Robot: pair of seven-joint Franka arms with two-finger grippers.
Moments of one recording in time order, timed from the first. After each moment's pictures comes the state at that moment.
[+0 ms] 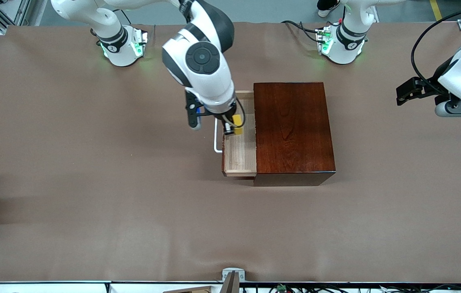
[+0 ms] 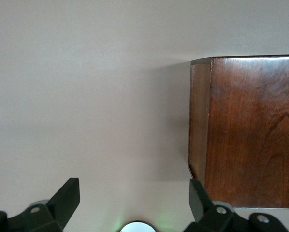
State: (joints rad) left arm 0.03 0.05 -0.17 -1.48 0.03 1.43 -0.11; right arm 0.71 0.52 0.04 -1.28 0.08 1.82 2.10
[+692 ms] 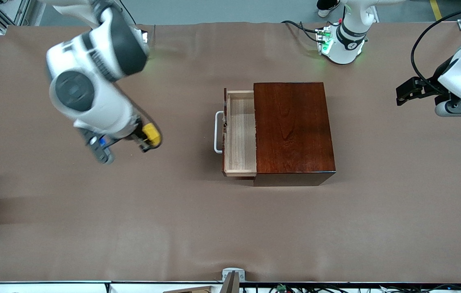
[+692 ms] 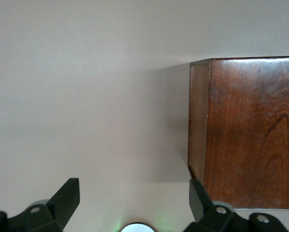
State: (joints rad) left arm 0.03 0.04 -0.17 -1.48 0.03 1.44 -0.11; right arm 0.34 0.41 0.03 -1.33 0.05 1.53 1.22
